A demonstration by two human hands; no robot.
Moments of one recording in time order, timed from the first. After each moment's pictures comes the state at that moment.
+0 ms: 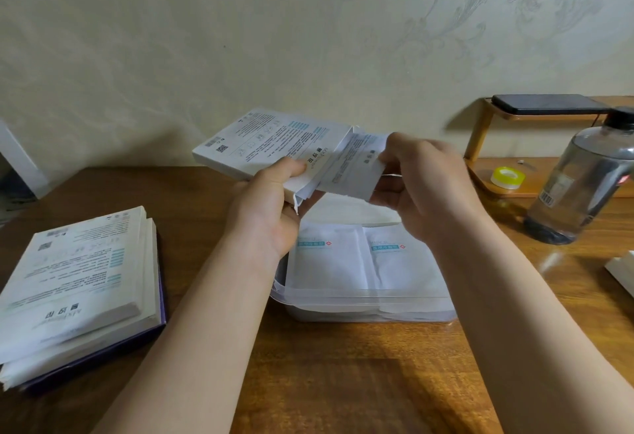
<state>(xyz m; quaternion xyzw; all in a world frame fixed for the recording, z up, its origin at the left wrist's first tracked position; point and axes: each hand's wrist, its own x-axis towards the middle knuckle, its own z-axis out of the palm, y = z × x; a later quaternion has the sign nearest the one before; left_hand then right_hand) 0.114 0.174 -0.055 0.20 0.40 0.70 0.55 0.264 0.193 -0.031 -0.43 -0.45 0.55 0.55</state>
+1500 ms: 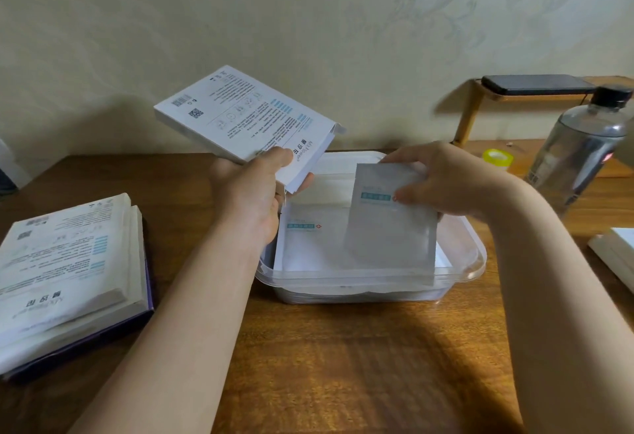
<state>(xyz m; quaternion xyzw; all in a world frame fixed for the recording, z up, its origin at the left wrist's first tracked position) 0.109 0.180 -0.073 0.29 0.42 0.73 0.46 0.337 0.218 -0.052 -0.58 -0.74 0.28 0.22</state>
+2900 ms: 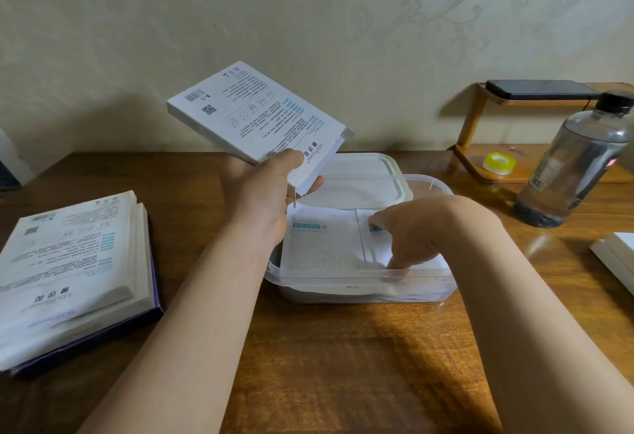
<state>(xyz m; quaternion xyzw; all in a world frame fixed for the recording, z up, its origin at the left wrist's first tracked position) 0.109 0.180 -0.076 0.31 0.42 0.73 0.45 0.289 0.199 -0.065 -0.55 -0.80 0.10 -0.24</state>
